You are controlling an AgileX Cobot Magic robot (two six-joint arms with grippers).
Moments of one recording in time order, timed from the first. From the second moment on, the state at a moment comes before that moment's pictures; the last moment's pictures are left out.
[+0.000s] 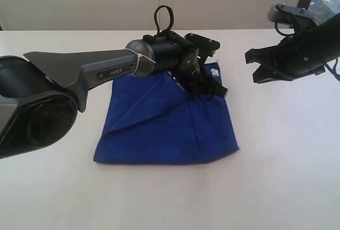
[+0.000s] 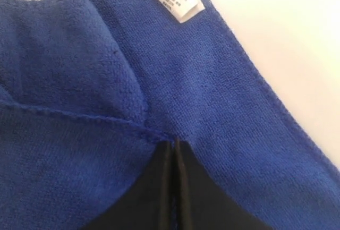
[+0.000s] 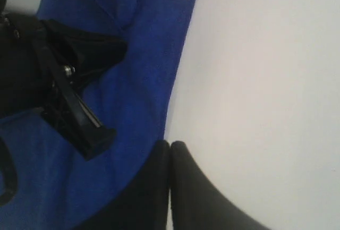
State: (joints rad) left arm -0.78 2.45 -2.08 0.13 0.63 -0.23; right arm -0.11 1.74 -1.13 0.68 0.66 -0.57
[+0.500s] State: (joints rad) left arm -0.78 2.45 -2.08 0.16 0.63 -0.23; right arm -0.11 1.74 -1.13 0.68 0.66 -0.57
